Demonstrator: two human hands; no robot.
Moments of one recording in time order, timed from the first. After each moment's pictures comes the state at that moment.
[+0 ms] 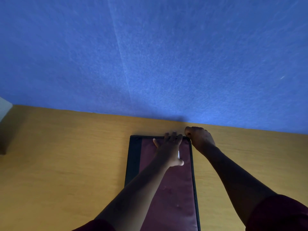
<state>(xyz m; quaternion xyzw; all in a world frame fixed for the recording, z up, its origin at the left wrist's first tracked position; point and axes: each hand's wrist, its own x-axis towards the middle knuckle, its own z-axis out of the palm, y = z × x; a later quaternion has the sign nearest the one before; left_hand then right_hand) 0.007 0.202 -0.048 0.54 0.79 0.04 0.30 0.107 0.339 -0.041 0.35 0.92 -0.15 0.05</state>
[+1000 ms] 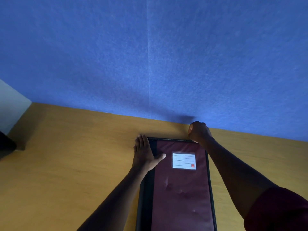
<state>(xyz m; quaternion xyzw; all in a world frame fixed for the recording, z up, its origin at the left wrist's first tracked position) -0.084 0.097 -0.073 0.32 0.89 0.17 0.28 0.018 0.325 -0.037 0.50 0.83 -0.23 0.09</state>
